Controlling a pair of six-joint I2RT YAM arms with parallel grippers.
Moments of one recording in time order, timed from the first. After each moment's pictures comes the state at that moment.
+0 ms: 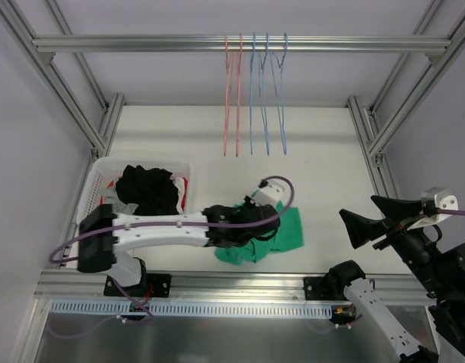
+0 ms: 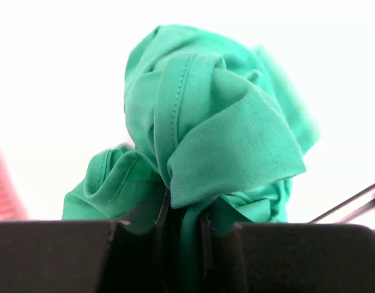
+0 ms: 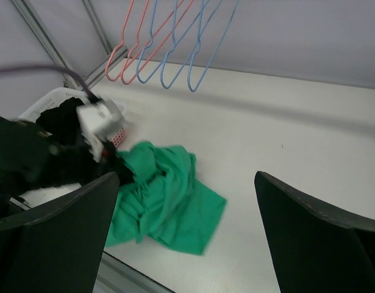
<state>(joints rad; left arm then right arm) -1.35 1.61 1.22 -0.50 -0.61 -0.47 0.40 0.37 1.35 -0.99 -0.07 0.16</state>
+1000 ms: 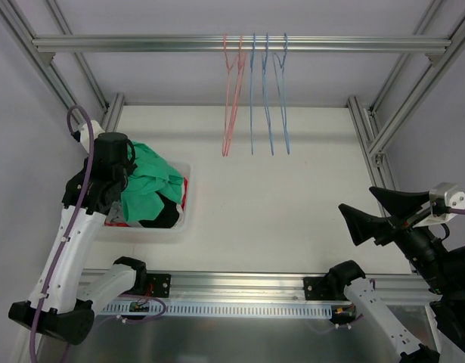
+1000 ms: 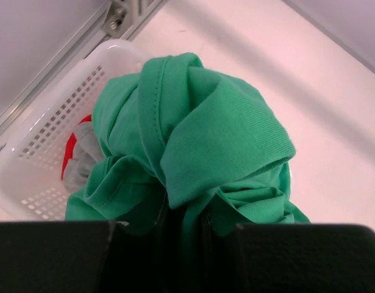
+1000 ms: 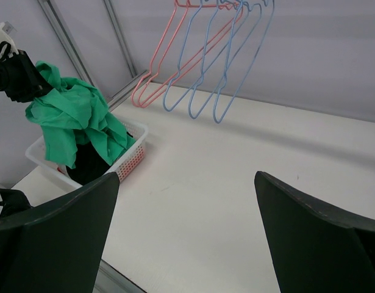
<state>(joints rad) -0.30 0.95 1.23 -0.90 -0.61 -0.63 0.40 0.40 1.37 -0.89 -0.14 0.18</state>
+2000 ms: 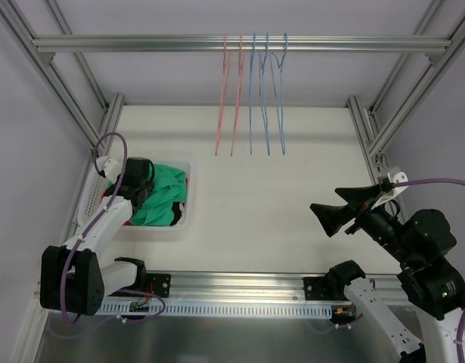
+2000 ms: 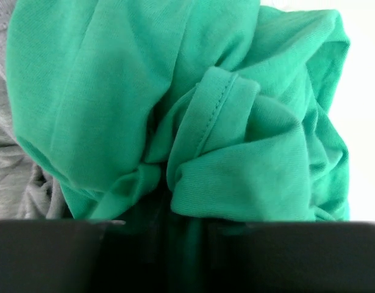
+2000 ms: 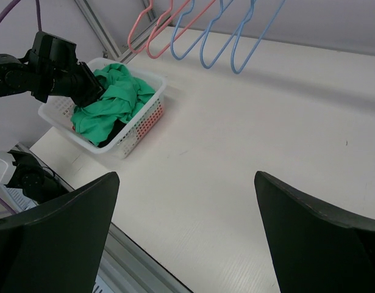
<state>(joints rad) -0.14 1.17 0.67 -0.43 -0.47 -1.01 0.40 0.41 1.11 -0.79 -0.27 0.23</state>
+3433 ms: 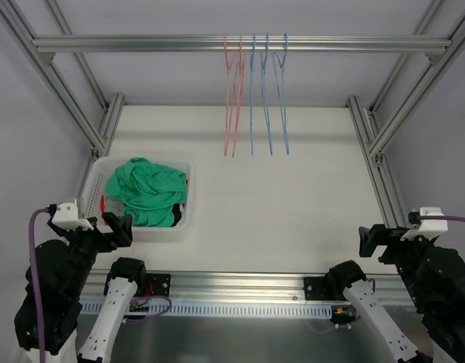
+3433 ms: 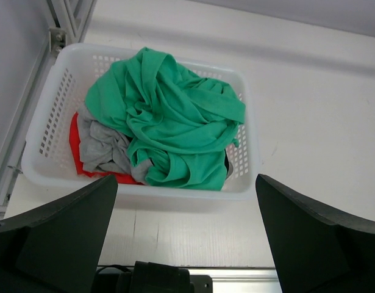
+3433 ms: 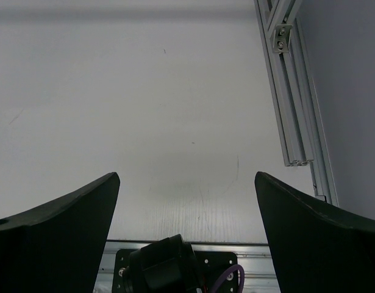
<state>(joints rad) -0.13 0.24 1.17 -1.17 -0.10 -0.21 0.40 0.26 1.23 -1.31 0.36 0.13</state>
